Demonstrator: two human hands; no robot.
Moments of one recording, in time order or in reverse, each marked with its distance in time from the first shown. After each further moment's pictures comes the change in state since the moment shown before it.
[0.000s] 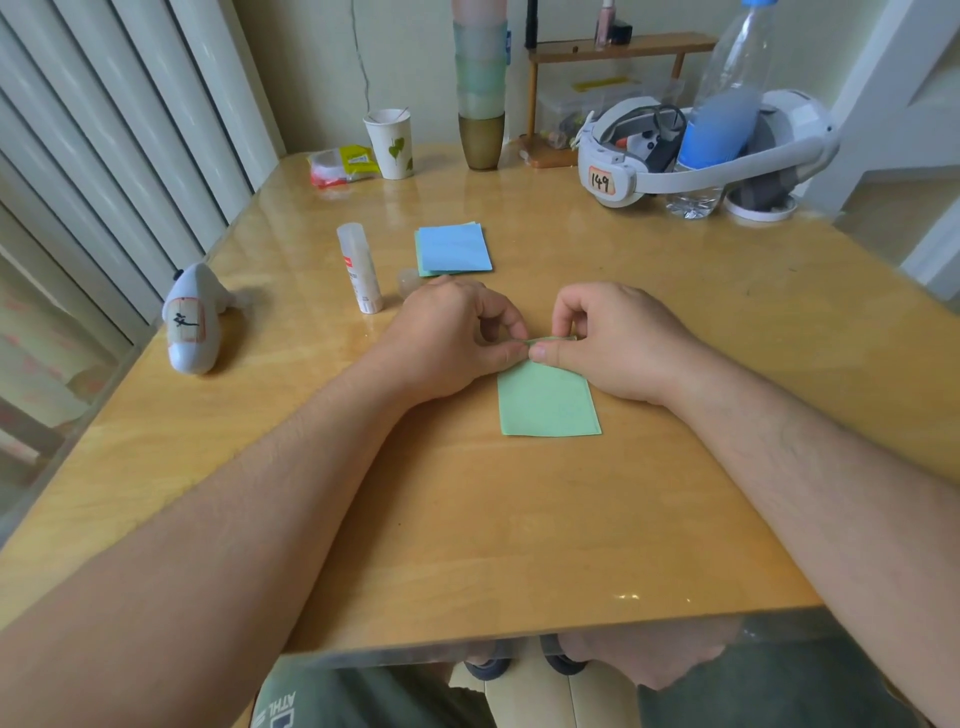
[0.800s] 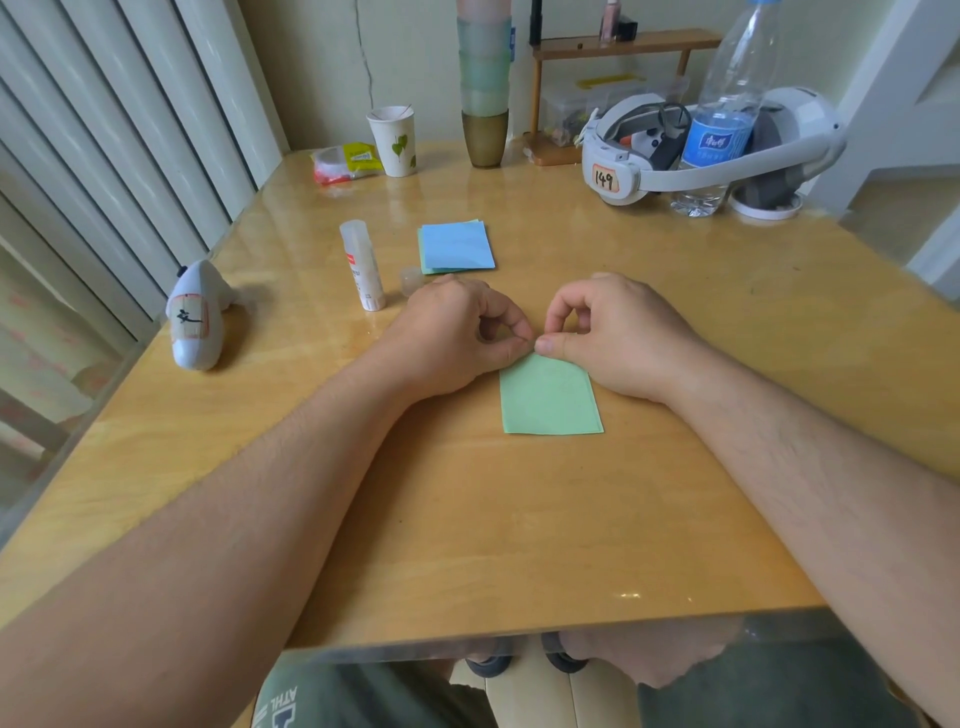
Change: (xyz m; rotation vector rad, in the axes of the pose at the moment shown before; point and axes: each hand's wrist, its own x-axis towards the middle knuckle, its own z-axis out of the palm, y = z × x) left_hand 0.001 0.000 -0.001 0.009 -0.026 -0.001; right_hand 0.006 0.005 0.005 0.006 0.042 -0.023
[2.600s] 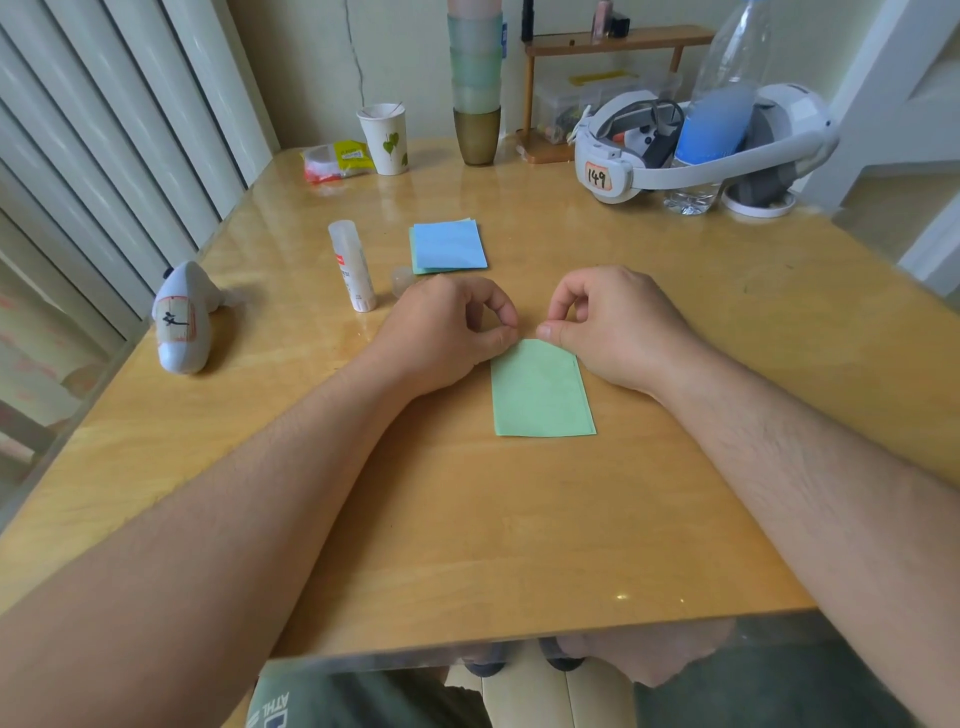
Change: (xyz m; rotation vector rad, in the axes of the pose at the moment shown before) left_hand 0.007 -0.005 0.008 -0.076 0.061 -0.156; right_hand 0.005 0.002 0.000 0.036 0.072 0.070
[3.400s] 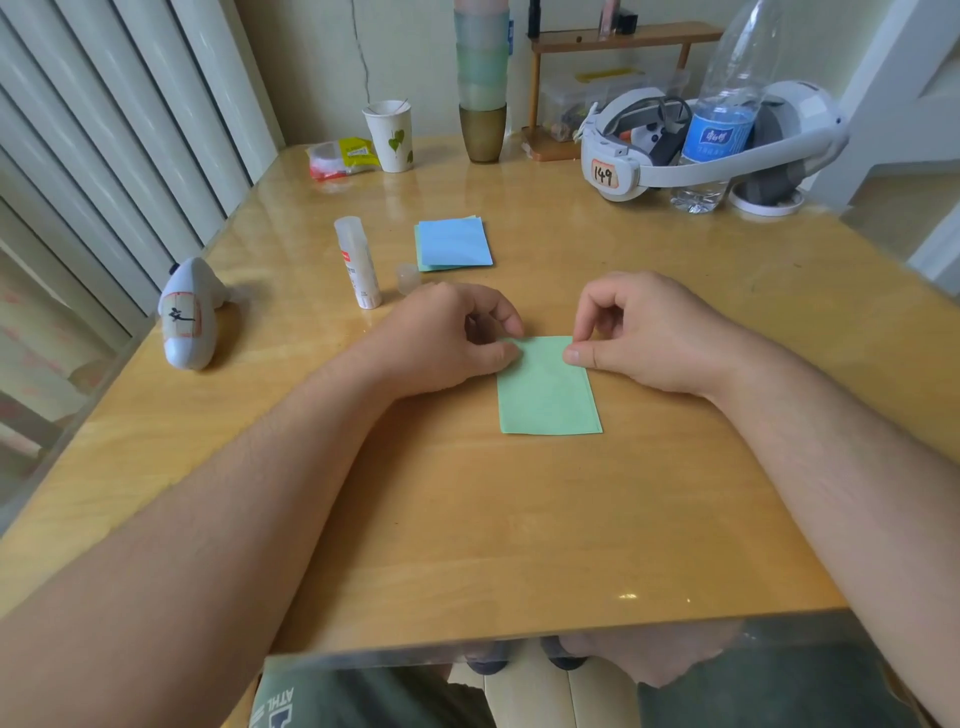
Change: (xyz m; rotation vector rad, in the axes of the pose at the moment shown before) left_hand -0.011 0.001 -0.015 -0.046 -0.187 0.008; right_hand -0.006 0.019 -0.021 0.082 -0.175 -0.131
